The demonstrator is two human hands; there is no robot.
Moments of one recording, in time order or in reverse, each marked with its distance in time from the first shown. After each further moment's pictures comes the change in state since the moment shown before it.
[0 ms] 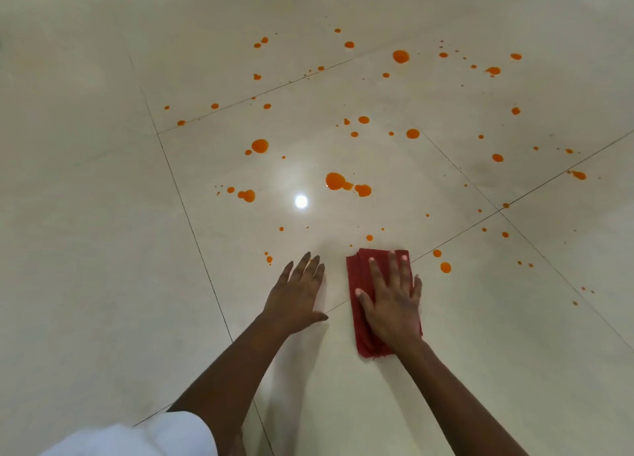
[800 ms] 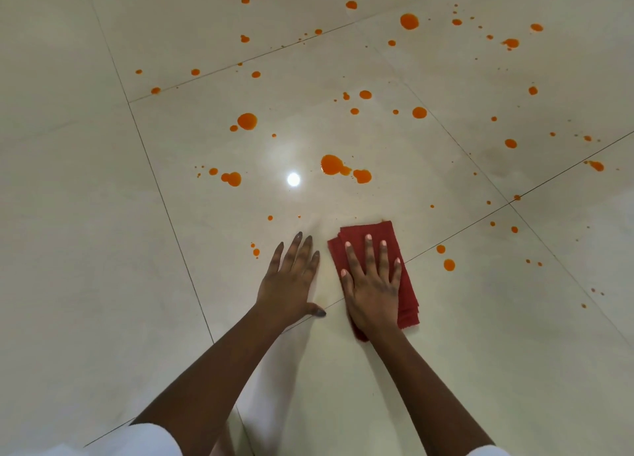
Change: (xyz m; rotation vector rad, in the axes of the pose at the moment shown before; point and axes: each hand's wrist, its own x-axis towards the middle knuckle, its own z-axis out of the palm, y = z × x) left_hand 0.029 -0.004 0.010 0.096 0.002 -0.024; right_hand 0.036 -0.008 0.049 -0.072 0.096 -0.063
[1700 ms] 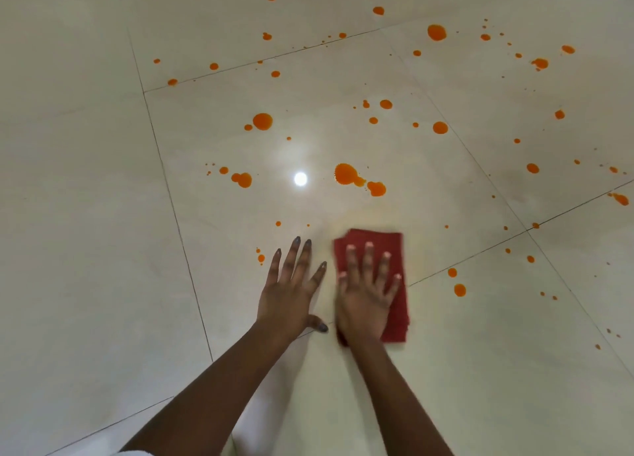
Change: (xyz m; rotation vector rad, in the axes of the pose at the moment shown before) left_hand 0.000 0.004 0.006 -0.045 0.048 -0.098; right_hand 0.016 -0.033 -0.006 0.083 -0.019 0.158
